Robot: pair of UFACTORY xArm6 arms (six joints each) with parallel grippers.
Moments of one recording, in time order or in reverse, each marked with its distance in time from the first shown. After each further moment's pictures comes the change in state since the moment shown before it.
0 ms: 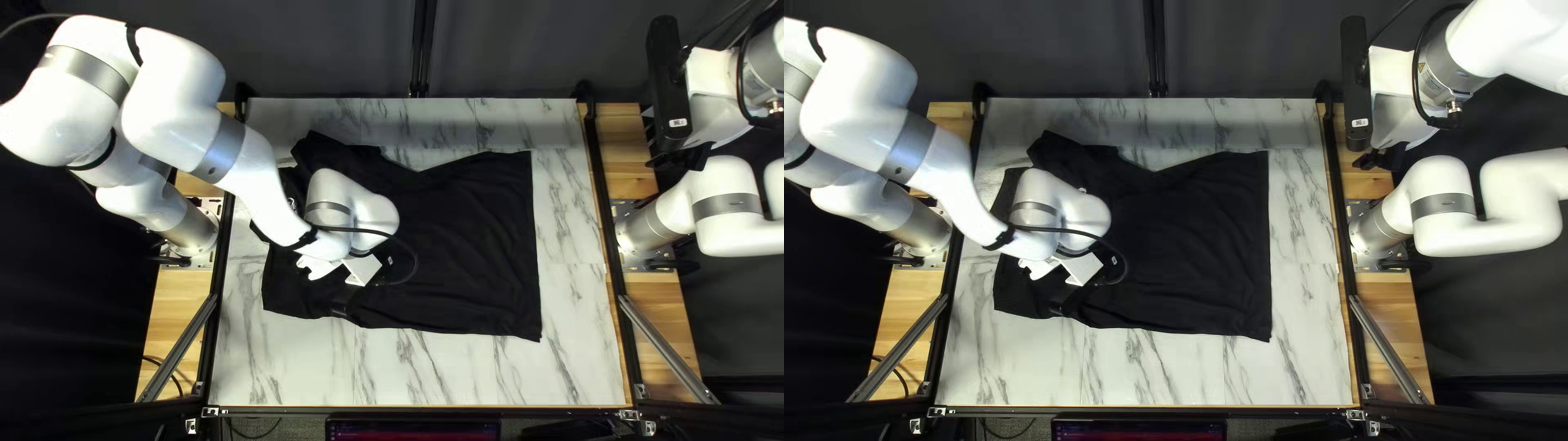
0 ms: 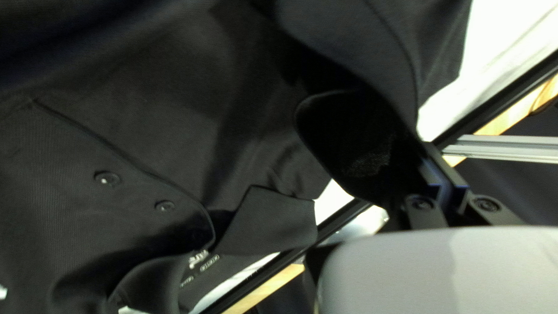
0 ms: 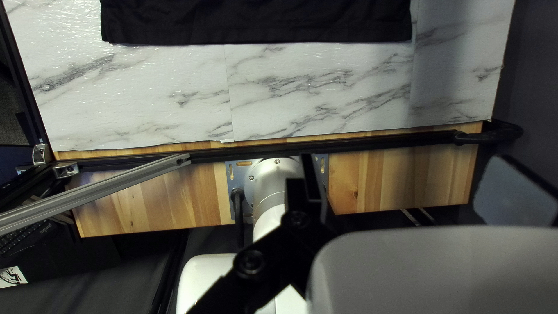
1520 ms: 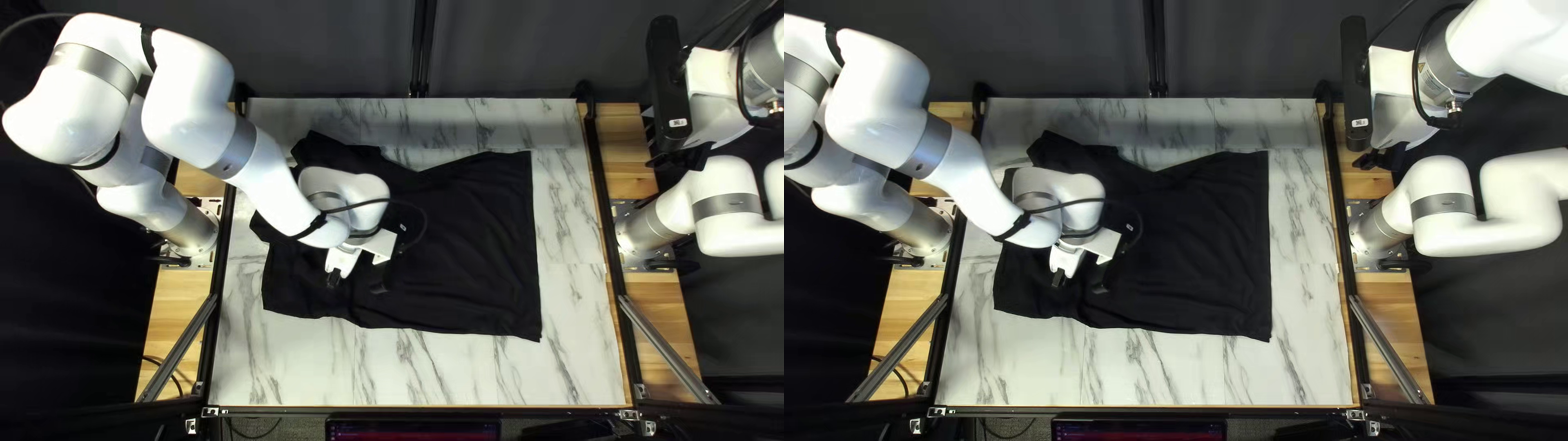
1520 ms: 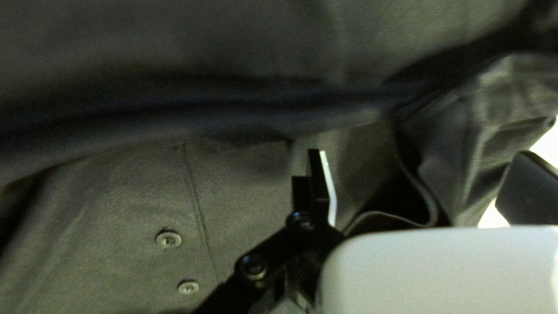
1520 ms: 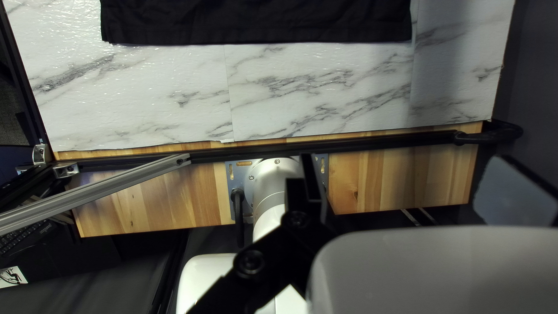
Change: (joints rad) left arm 0.077 -0.004 0.144 -0.218 -0.426 -0.140; right arm 0.000 0.000 0.000 0.000 0.000 0.000
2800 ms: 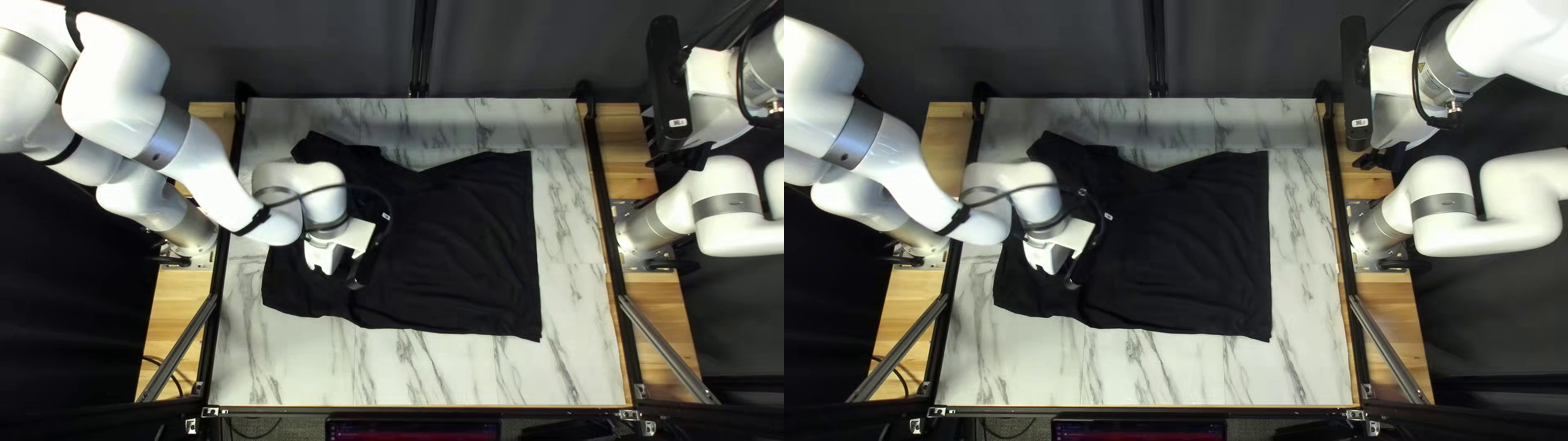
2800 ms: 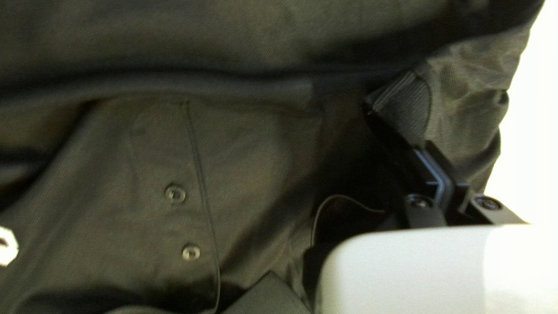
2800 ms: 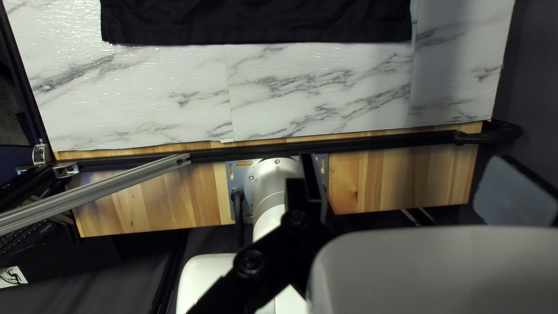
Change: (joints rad) left arm -0.126 -0.289 0.182 0.150 -0.148 -0.197; right arm 0.000 0.000 0.000 0.000 0.000 0.000
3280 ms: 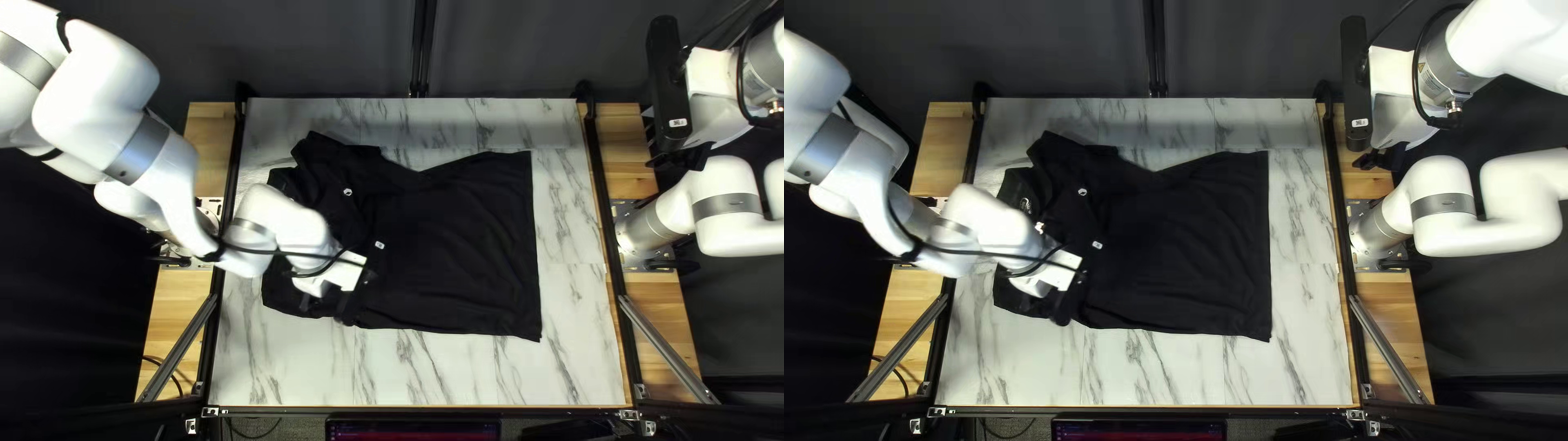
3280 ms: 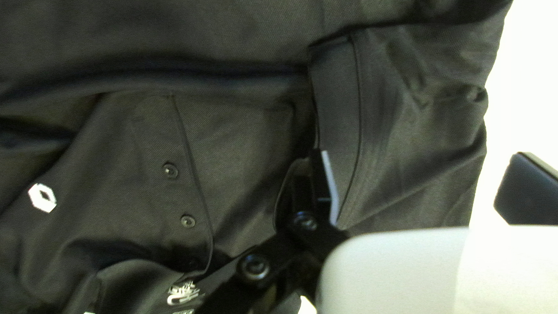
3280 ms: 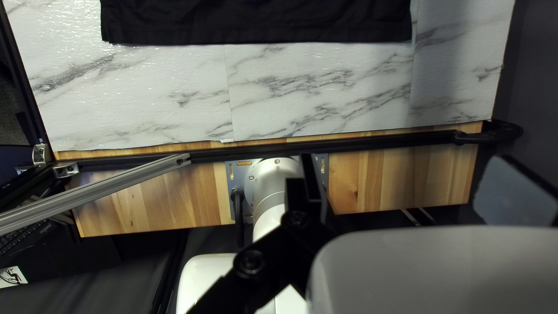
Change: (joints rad) left arm -0.172 -0.118 0.056 0.301 -0.019 -0.301; right arm 0.000 0.000 0.000 0.000 0.000 0.000
